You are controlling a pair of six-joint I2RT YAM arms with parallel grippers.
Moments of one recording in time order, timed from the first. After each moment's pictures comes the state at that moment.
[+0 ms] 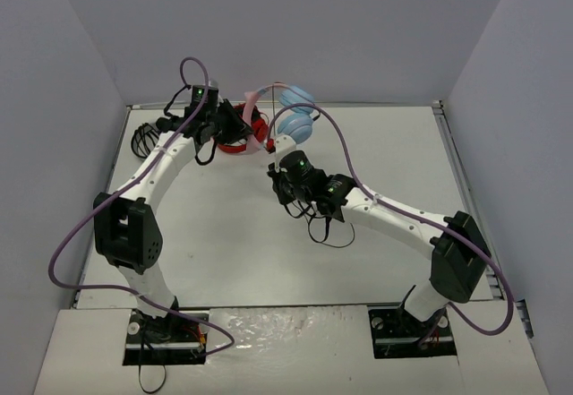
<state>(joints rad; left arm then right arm) -0.29 1.76 1.62 -0.50 0.23 -0.86 0.88 1.57 1.20 -0.25 0.16 0.24</state>
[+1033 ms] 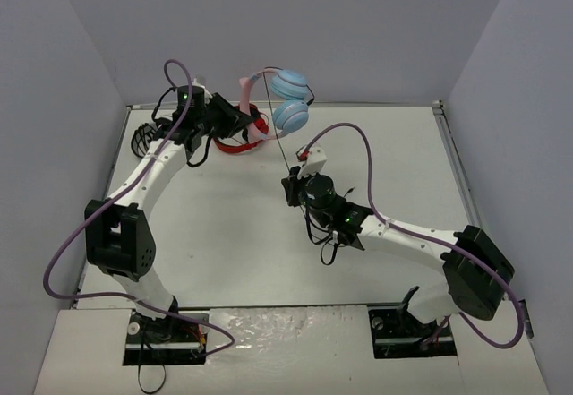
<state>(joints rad) -0.24 1.69 1.50 -0.25 0.36 -1.03 0.87 1.41 0.80 0.34 0.33 0.35</state>
